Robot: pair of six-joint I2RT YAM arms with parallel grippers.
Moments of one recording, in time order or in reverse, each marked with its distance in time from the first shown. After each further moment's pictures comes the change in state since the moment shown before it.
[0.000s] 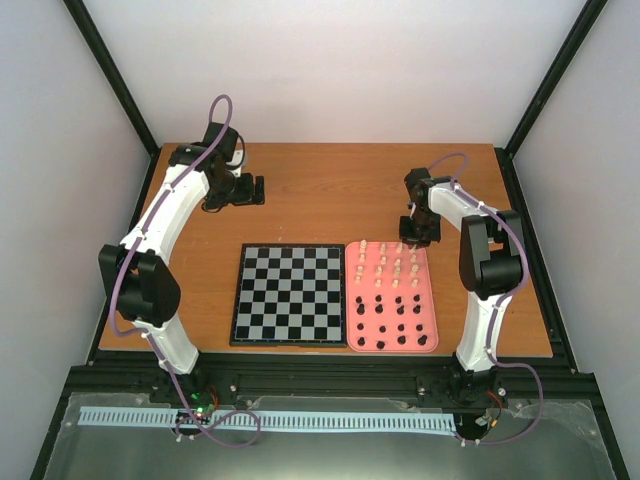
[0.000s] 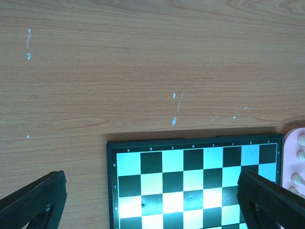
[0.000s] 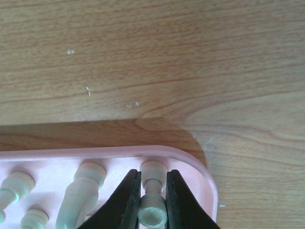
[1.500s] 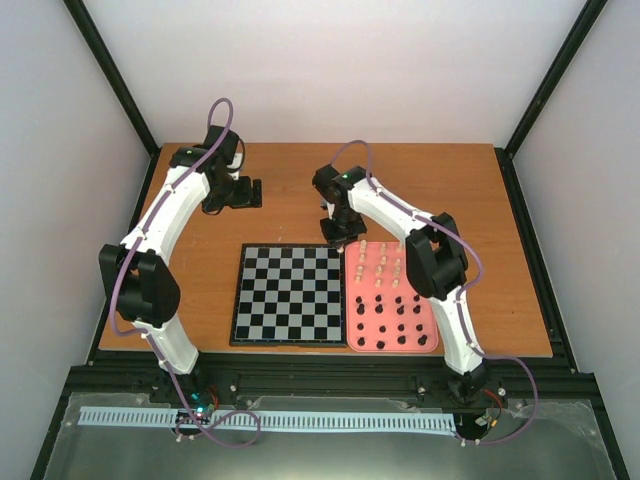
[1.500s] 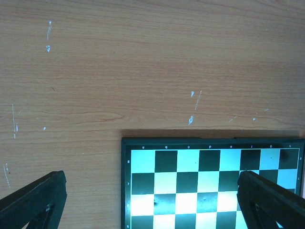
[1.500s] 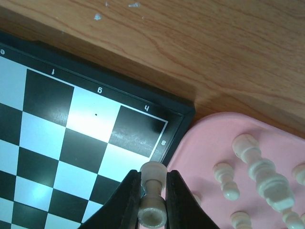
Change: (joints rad) left arm 0.000 -0.004 -0.026 -0.004 -0.073 -0.017; right arm 0.452 0.204 0.491 -0.270 -0.058 0.007
